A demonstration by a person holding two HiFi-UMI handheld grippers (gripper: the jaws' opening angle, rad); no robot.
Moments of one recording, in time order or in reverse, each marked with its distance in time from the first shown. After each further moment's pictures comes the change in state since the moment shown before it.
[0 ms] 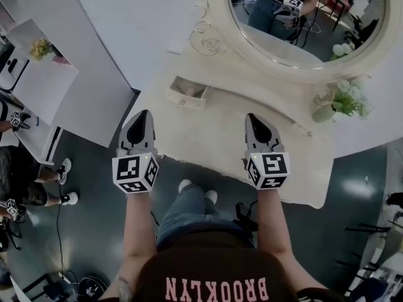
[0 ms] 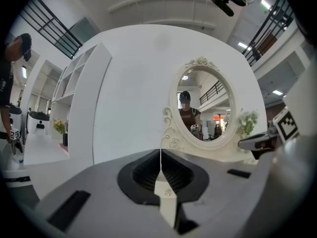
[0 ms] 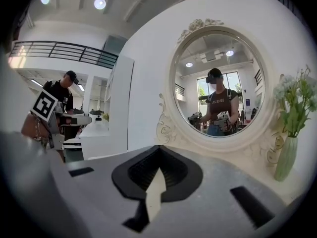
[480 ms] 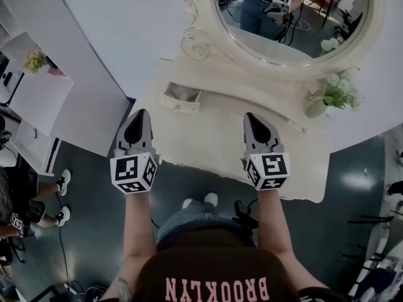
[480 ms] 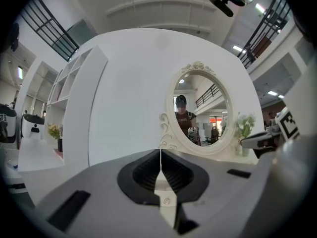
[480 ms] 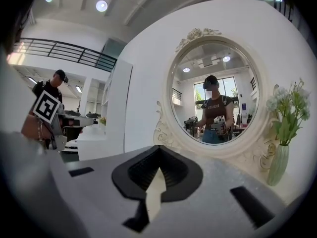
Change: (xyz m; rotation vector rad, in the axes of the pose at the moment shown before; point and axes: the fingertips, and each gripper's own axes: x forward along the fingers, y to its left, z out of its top) left arm 0.007 -0.007 0.024 0.020 -0.042 -0.041; right arm -0.017 -0.004 0.023 -0.005 -0.048 -0.045
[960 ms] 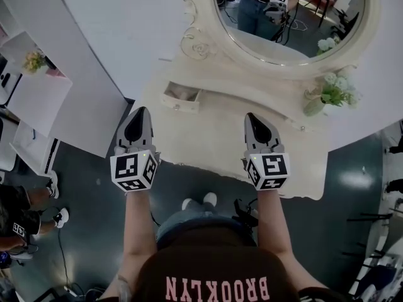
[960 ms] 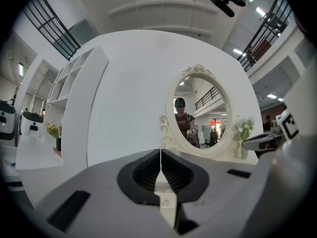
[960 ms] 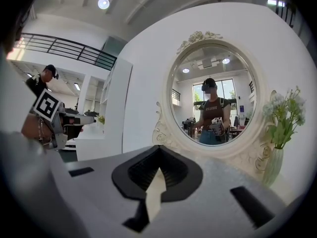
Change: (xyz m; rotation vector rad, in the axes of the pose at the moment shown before) left arm -0.001 0.003 0.005 -0.015 -0.018 -0.014; right arm -0.009 0.004 0.004 -0.018 0.006 -0.029
